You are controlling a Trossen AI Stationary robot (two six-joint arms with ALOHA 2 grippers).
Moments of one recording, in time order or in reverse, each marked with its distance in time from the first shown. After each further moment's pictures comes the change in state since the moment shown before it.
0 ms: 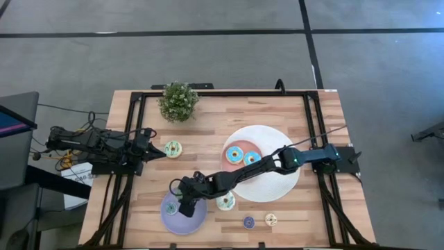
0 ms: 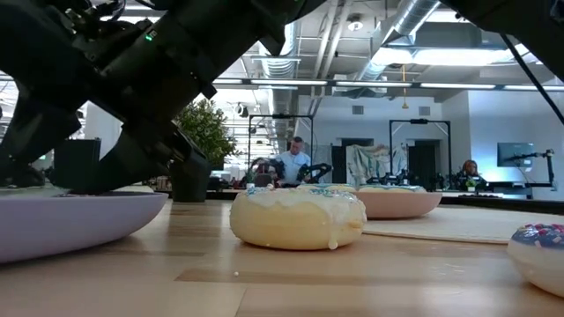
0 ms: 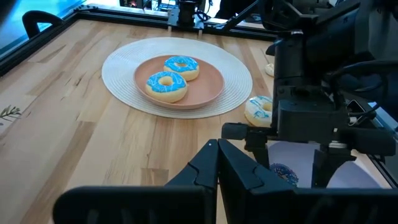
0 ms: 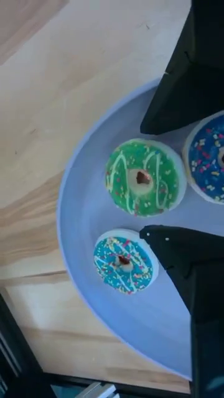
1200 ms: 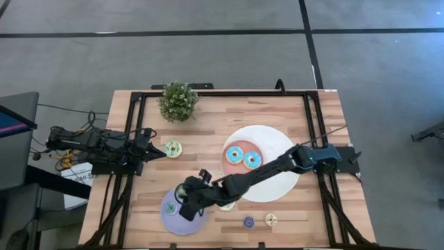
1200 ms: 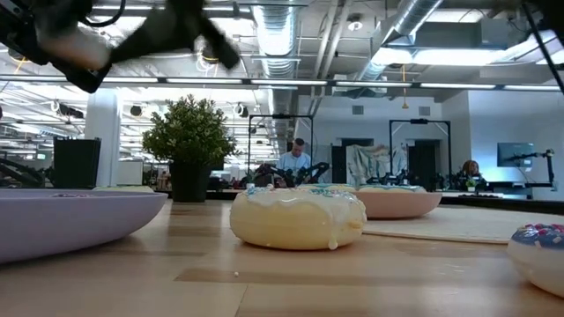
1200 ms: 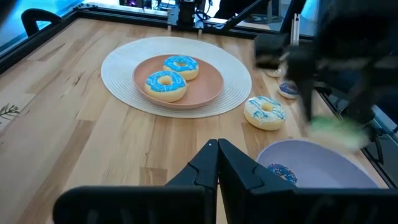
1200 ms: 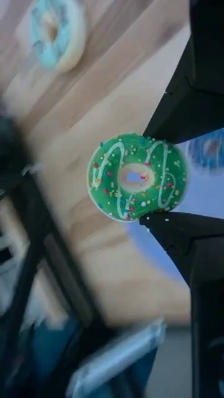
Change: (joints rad) left arm 0.000 0.000 0.000 0.000 0.001 -0.010; right arm 0.082 -0.187 -0.002 -0.118 0.261 0.059
